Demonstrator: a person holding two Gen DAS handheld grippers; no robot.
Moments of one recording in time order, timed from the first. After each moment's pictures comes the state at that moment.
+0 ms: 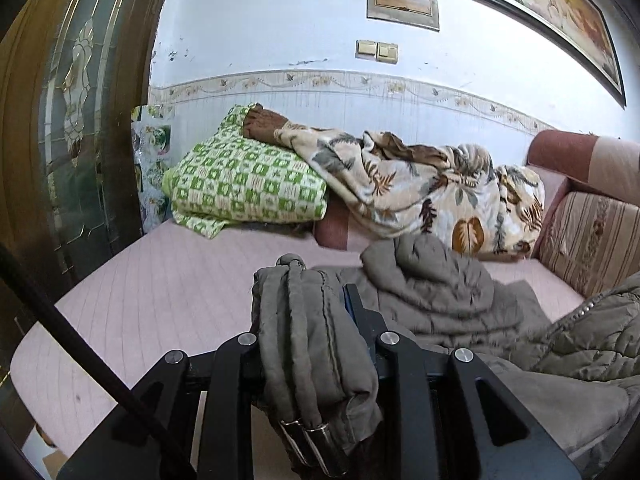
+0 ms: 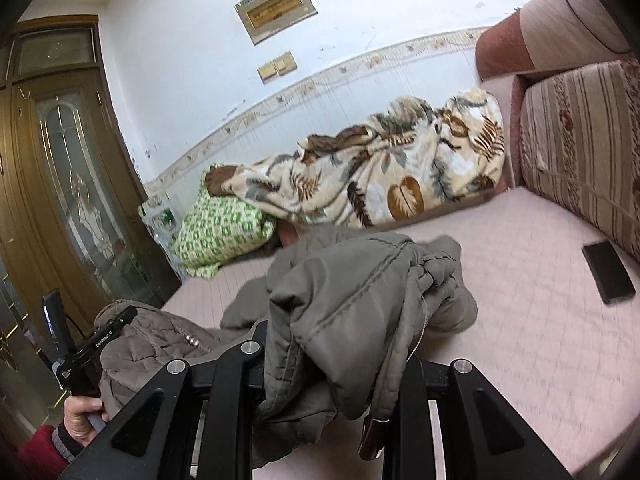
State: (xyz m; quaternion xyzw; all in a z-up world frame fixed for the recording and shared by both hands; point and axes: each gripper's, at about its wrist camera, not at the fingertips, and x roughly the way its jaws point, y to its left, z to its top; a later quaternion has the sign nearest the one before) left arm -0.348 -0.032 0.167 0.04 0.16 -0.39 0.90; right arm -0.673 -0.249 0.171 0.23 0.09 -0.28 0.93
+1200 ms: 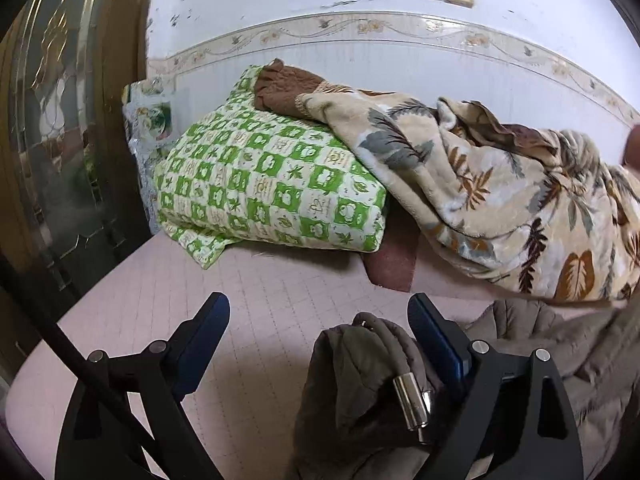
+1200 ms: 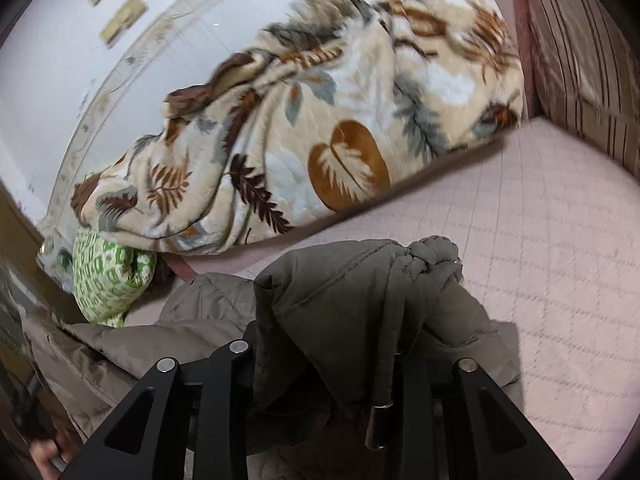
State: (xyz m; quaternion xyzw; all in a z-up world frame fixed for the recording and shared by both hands) left arm -0.134 -0.250 0.166 0.08 0.22 -0.29 0.93; right arm -0.467 -0.569 0.095 0.39 0.18 -0.34 0.83
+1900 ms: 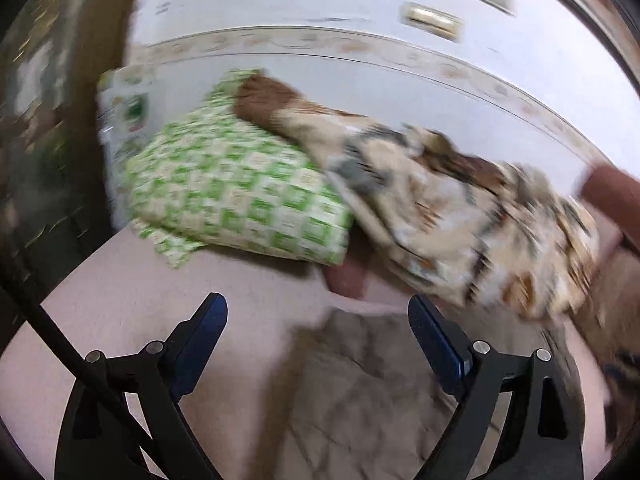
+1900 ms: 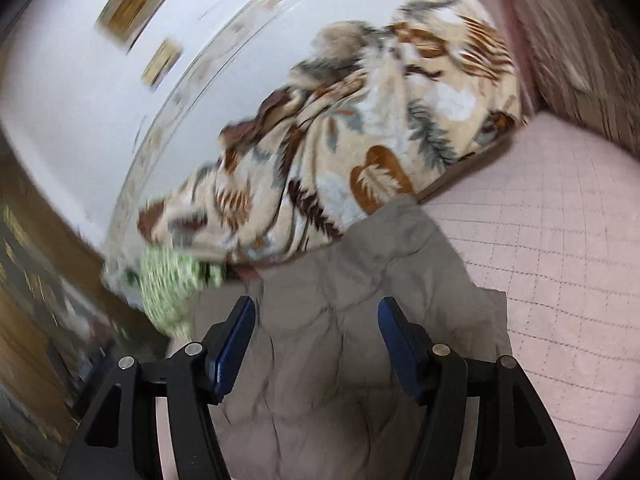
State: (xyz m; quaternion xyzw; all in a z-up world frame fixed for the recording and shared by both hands) left arm -0.157 -0.214 0.205 0.04 0.24 -0.39 0.89; right arm -0.527 -0.512 0.141 0.39 0.14 -0.27 0.87
